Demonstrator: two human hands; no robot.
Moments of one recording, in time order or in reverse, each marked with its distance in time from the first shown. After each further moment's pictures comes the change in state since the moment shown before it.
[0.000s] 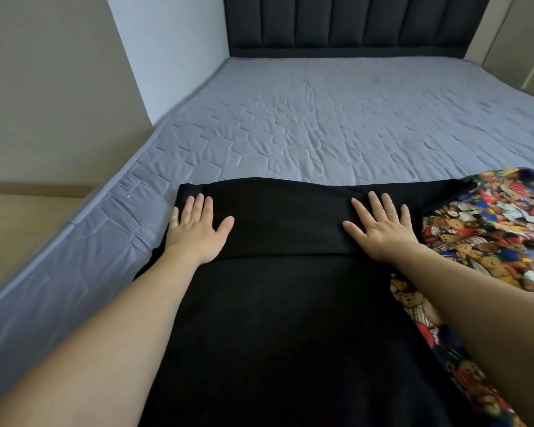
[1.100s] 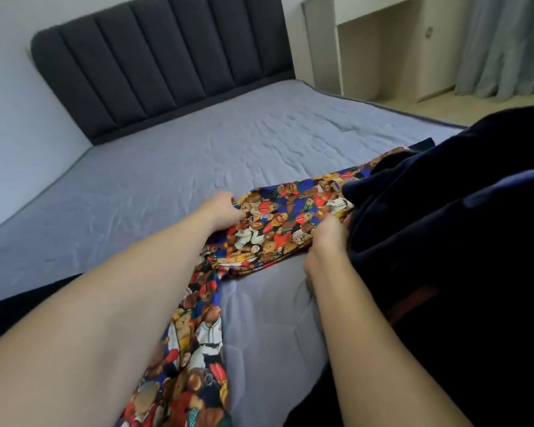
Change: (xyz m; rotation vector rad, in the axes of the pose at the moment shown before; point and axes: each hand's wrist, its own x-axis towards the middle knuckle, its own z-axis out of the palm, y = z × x) left_hand 0.008 0.570 -0.066 -0.062 -0.050 0.422; right_hand -0.070 0.322 -0.070 2.340 0.481 0.930
